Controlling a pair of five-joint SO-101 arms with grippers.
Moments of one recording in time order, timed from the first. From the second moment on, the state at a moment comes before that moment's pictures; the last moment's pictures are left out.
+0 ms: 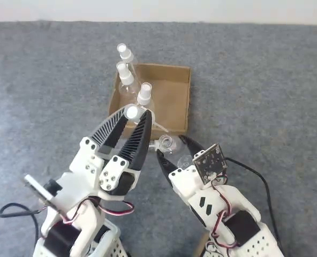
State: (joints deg) left arm 27.7 -103.5 72.0 28.4 15.2; right arm -40.2 -102.9 87.5 43.3 -1.8
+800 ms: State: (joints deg) left arm 27.7 -103.5 69.1 31.2 15.2; right arm -39.3 -102.9 89.4 40.6 -1.8
